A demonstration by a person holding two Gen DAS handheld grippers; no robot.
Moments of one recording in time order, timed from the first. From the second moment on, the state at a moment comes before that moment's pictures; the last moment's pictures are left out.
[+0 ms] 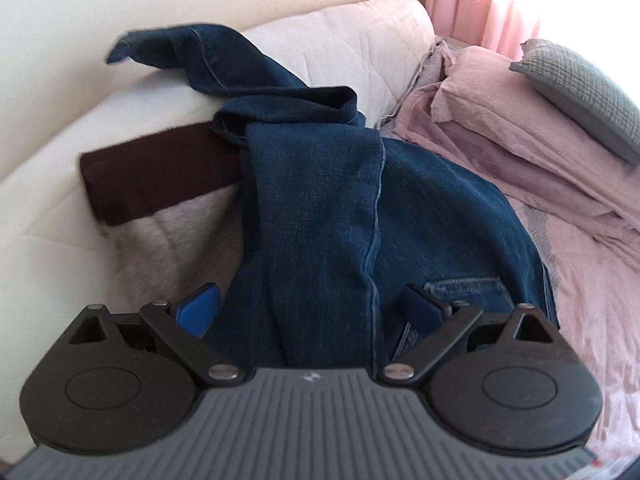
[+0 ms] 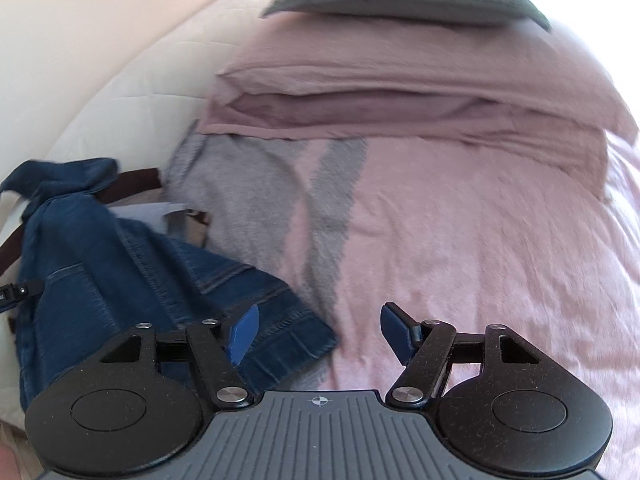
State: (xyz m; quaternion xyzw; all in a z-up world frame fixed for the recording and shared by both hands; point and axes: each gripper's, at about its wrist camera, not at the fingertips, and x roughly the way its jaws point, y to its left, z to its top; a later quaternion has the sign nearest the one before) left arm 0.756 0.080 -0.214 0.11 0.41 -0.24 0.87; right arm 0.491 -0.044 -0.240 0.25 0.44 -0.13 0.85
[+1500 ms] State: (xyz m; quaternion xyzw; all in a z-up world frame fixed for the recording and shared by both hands) left arm 0.176 -0.152 0.063 -0.02 0.15 -0.63 0.76; right arm -0.032 -0.236 -0.081 0.31 0.22 -0.33 0.86
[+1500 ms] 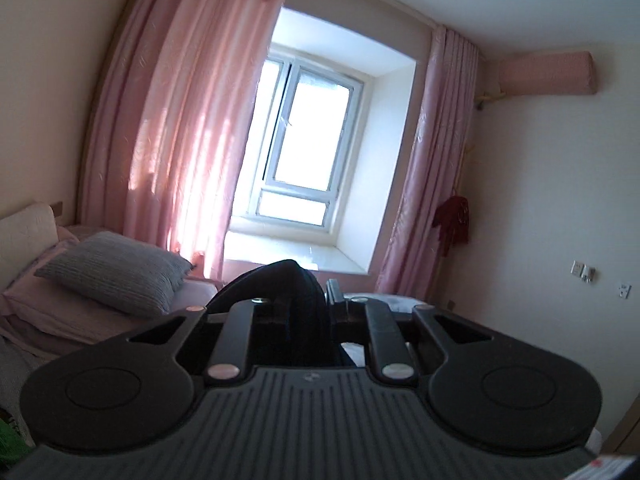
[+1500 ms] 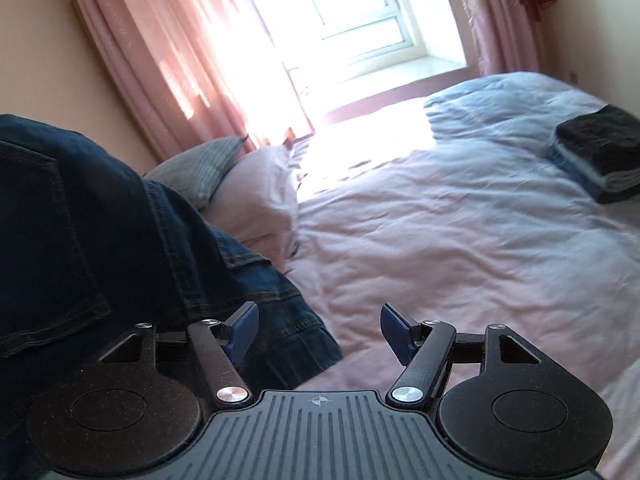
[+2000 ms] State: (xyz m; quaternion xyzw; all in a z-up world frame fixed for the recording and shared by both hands) left arm 0.085 -0.185 -0.114 0.25 0.35 -0.56 0.71; right arm -0.193 -0.196 -0.091 0.27 0.31 -0.37 0.83
